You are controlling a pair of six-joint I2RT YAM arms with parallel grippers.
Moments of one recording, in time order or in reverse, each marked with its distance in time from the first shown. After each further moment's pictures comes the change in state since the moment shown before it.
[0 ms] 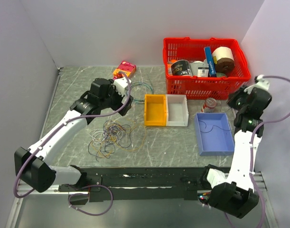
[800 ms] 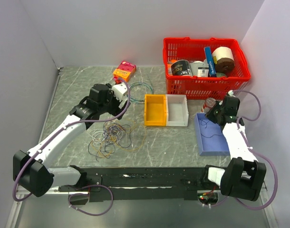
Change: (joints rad) left arm 0.008 -0.053 -0.127 0.045 -0.083 0.068; right arm 0.200 0.194 -0.282 0.003 0.080 0.162
